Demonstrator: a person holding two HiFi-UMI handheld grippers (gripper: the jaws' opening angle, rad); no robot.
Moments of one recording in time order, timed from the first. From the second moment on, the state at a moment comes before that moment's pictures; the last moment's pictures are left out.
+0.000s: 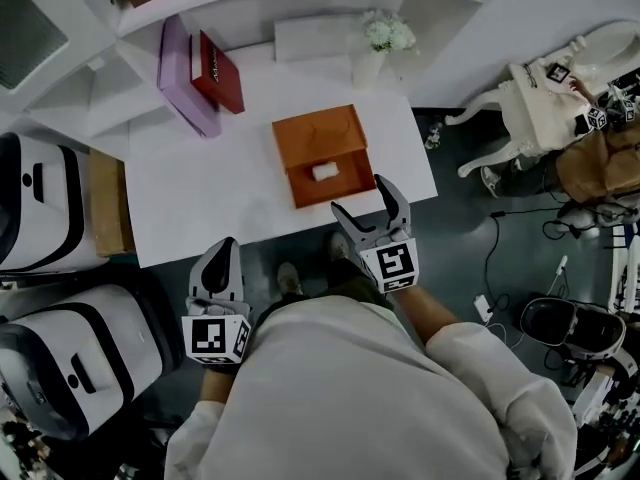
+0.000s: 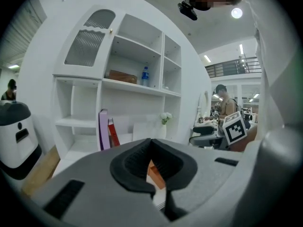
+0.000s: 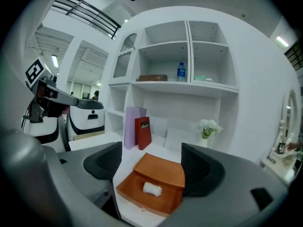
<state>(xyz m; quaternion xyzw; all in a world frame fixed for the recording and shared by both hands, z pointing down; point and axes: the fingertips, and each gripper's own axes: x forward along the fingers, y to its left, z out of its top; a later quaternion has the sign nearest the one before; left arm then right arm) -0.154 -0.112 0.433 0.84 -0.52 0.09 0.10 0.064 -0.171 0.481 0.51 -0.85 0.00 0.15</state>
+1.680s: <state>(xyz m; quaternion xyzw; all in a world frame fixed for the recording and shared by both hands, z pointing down) -0.201 -0.149 0.470 0.75 -0.63 0.12 0.17 0.051 -0.273 0.738 0.41 -0.80 0.23 0.37</state>
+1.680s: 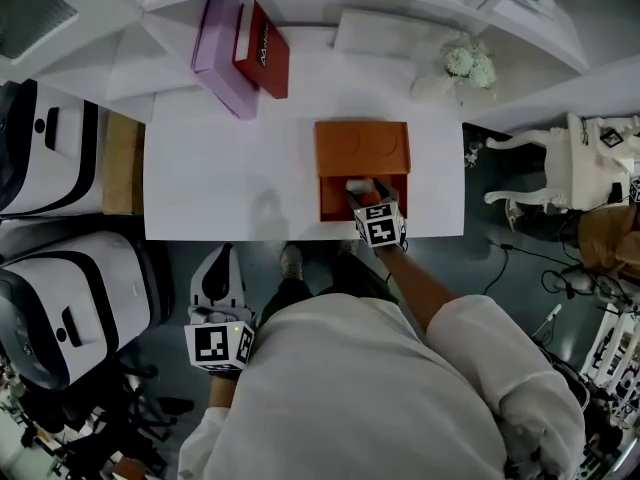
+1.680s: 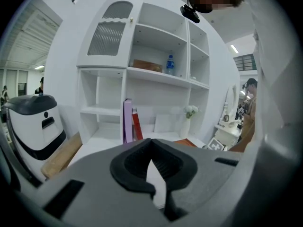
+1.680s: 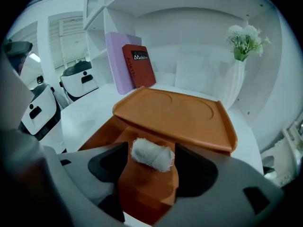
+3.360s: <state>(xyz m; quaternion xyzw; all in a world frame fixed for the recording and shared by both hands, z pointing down) -0.207 -0.156 0.474 0.75 -0.63 0.11 0.18 0.044 -0.275 0.722 0.40 -0.81 0.21 0.38</state>
